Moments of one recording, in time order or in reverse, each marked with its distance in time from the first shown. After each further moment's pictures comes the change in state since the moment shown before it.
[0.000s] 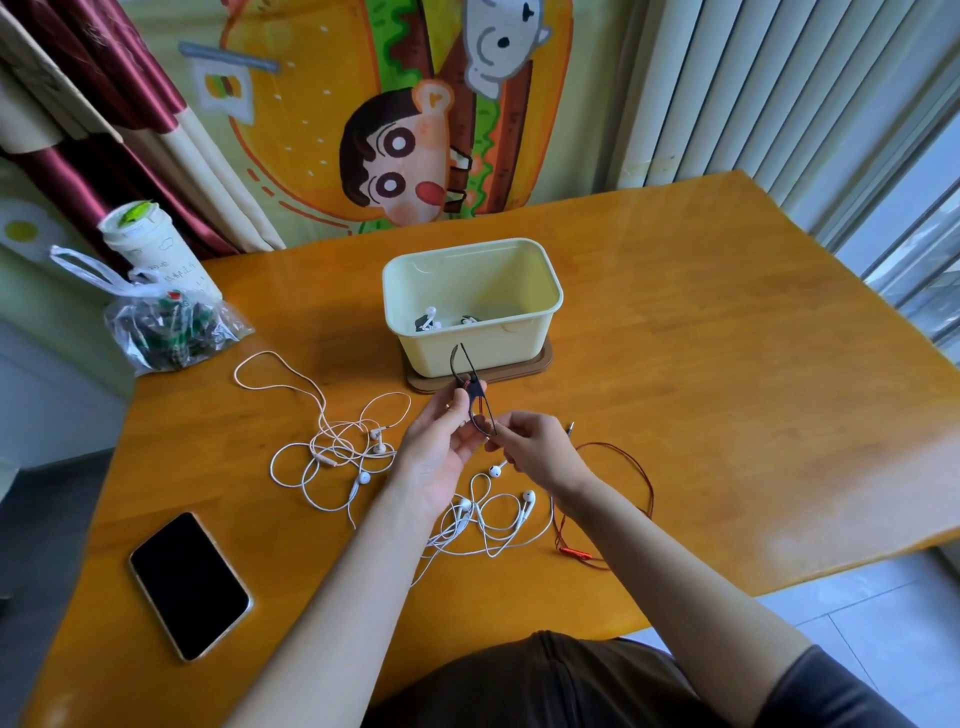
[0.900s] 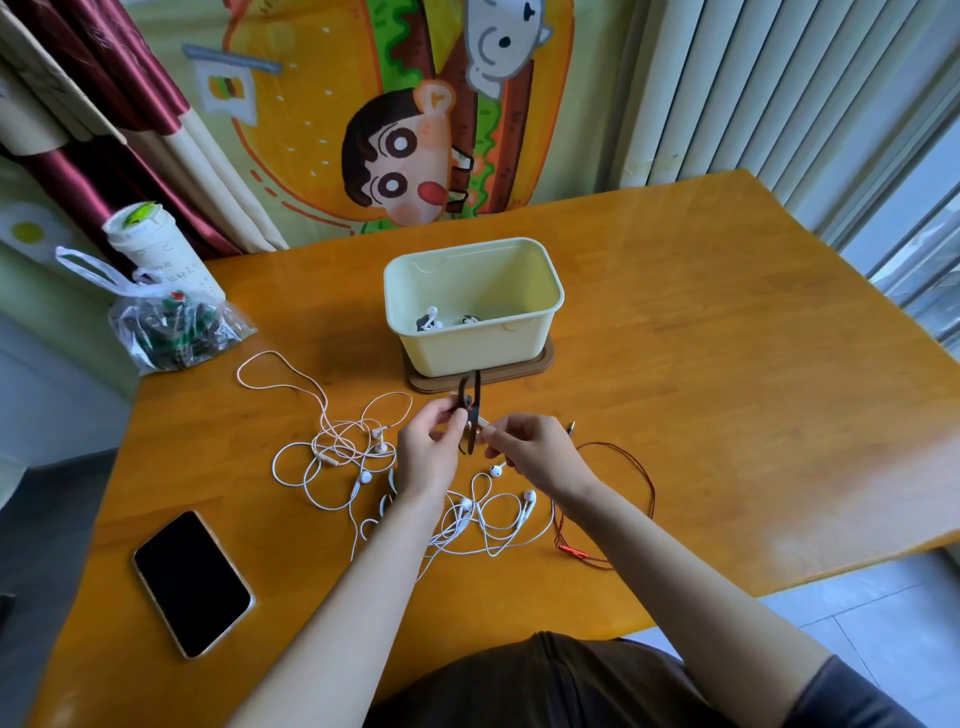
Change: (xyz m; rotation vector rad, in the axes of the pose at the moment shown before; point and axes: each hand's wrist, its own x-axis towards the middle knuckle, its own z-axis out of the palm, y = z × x) left_hand 0.008 -0.018 -0.012 0.695 0.286 0.286; right_hand -0.010 -0.007 -0.003 -0.041 -0.050 -0.036
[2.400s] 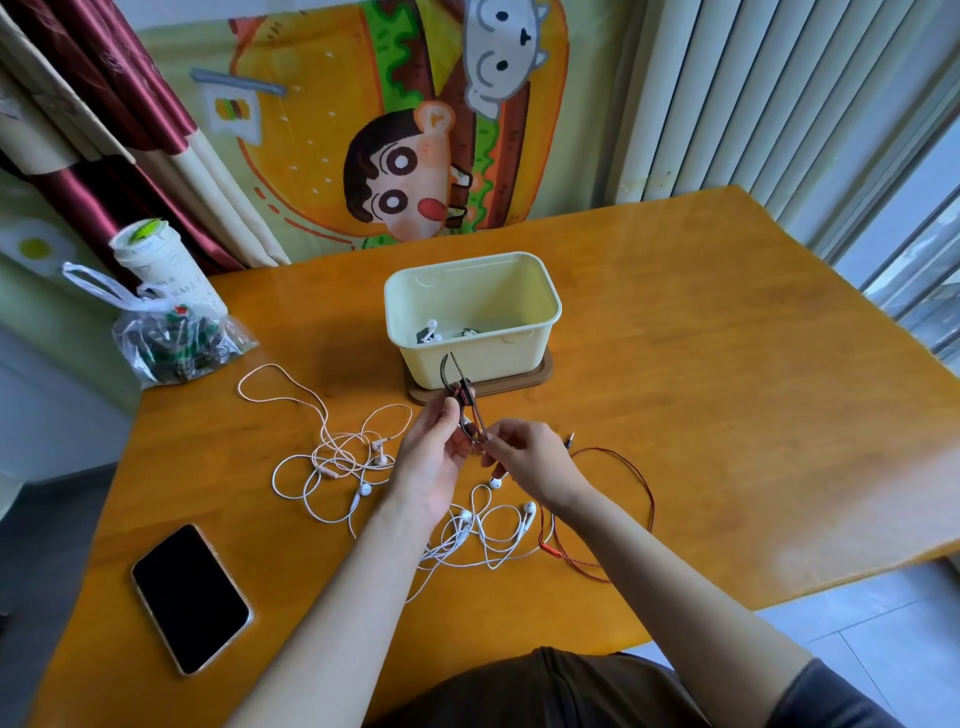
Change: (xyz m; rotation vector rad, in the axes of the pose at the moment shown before) left_hand 0.002 0.013 -0.005 -0.666 -0.247 -0.223; right_hand 0.007 0.002 0.004 -0.097 0.022 -0.053
